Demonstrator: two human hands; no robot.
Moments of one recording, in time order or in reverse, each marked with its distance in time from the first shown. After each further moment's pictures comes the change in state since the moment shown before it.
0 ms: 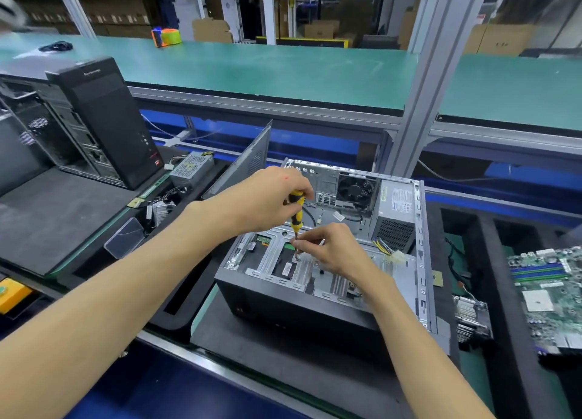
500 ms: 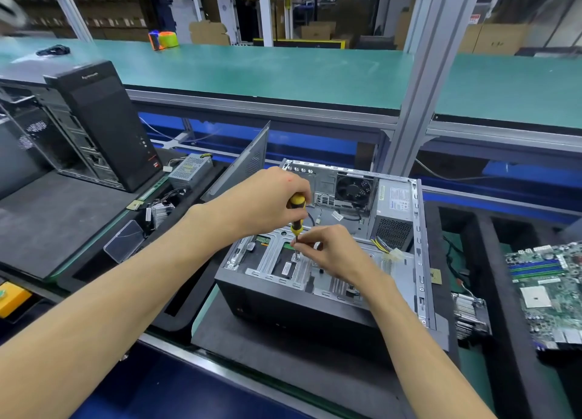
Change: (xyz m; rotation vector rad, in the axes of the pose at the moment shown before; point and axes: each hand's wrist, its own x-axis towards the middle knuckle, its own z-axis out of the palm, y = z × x) left_hand -0.003 0.006 0.001 0.047 0.039 0.023; right_hand -0.008 -0.001 0.001 -0.124 0.035 -0.178
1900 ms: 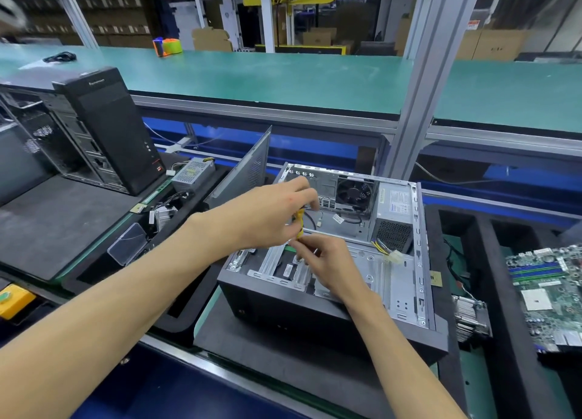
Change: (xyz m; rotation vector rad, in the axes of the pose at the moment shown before) left_hand -0.012 0.001 0.003 0.117 -0.111 0.120; right_hand -0.011 -0.001 0.030 0.240 0.221 0.016
